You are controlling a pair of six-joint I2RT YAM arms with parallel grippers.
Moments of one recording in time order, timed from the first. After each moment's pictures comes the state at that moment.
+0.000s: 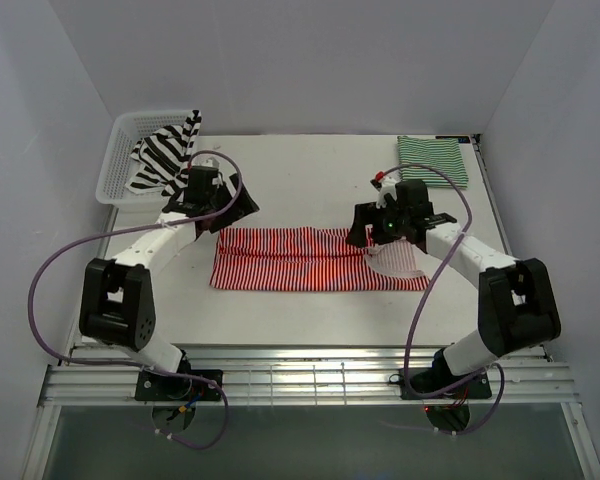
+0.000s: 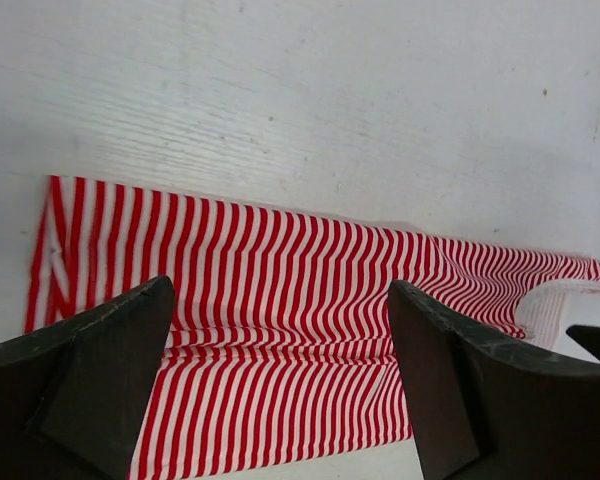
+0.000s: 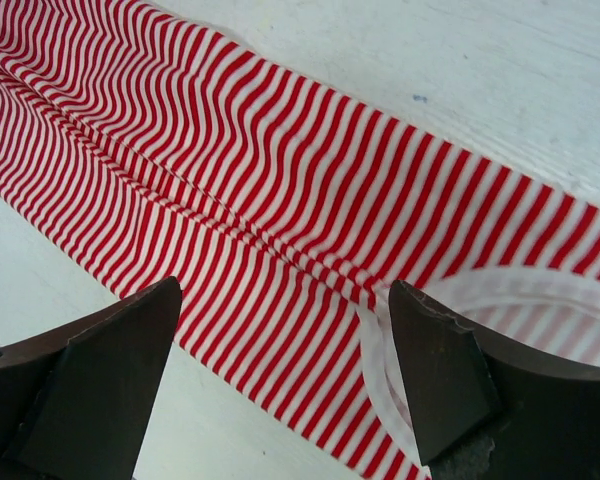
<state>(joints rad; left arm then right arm) -0.23 1.52 1.06 -0.26 0.07 -0.63 0.31 1.46 0.90 -0.20 -0.42 0.13</state>
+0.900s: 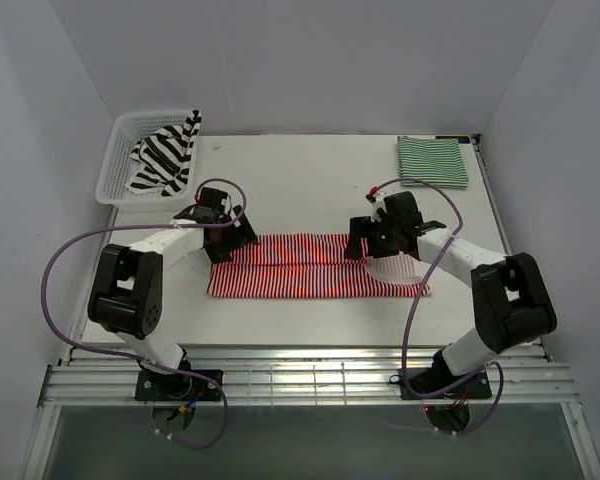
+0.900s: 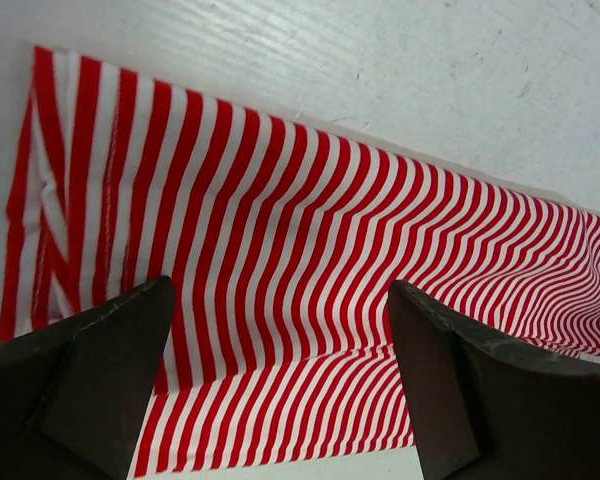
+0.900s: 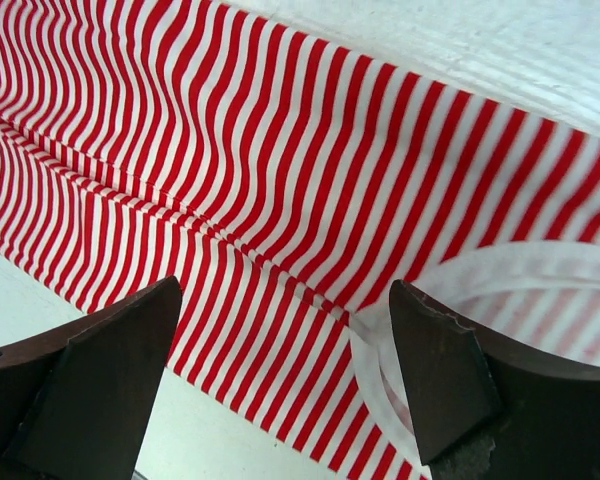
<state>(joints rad) -0.25 1.67 0.98 -0.33 0.09 -0.69 0.38 1.56 0.86 -0.20 -0.34 0.20</state>
